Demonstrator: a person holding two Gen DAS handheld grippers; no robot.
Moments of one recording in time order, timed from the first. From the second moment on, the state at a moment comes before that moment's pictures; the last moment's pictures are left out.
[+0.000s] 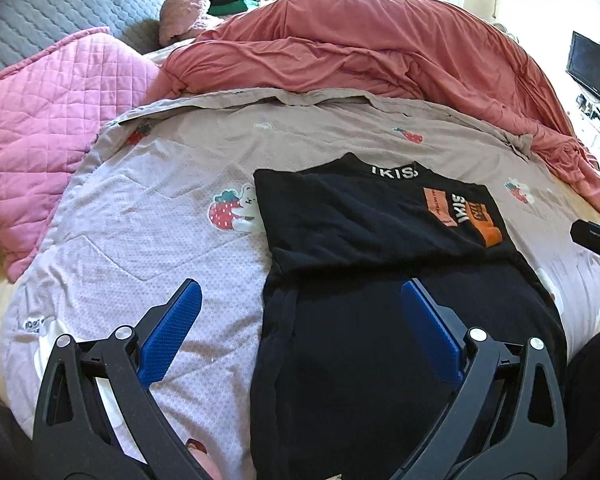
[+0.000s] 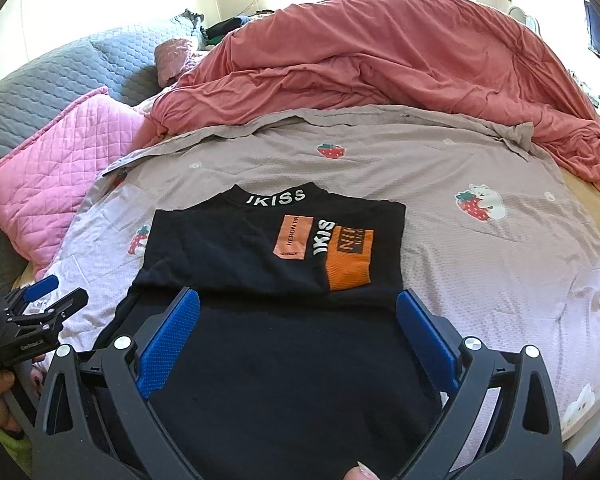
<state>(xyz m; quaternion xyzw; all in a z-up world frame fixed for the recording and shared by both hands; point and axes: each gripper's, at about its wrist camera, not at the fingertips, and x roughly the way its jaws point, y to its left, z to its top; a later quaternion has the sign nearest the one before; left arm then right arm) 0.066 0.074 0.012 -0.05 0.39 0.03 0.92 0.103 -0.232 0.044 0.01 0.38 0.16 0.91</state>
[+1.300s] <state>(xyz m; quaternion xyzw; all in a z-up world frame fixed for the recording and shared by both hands) 0.022 0.101 -0.027 -0.09 0.50 0.06 0.86 0.056 -0.291 0.001 -0.01 0.47 0.09 0.88</state>
